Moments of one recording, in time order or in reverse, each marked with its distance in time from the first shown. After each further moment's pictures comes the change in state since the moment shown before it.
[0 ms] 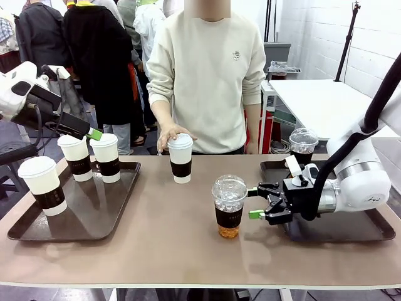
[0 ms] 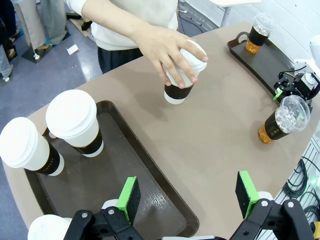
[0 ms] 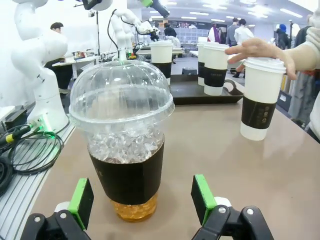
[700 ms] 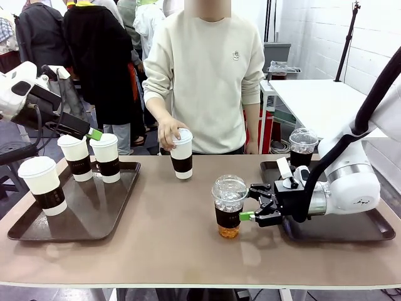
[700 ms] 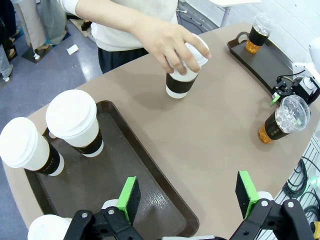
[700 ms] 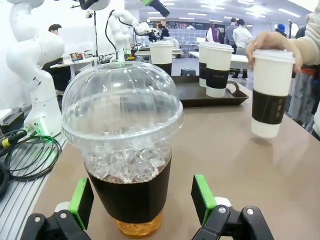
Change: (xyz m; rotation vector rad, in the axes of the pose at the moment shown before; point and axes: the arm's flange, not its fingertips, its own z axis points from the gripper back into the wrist) left arm 0.000 0.000 0.000 0.000 0.000 0.000; right arm -0.001 0.005 -0.025 -0.004 -0.002 -0.004
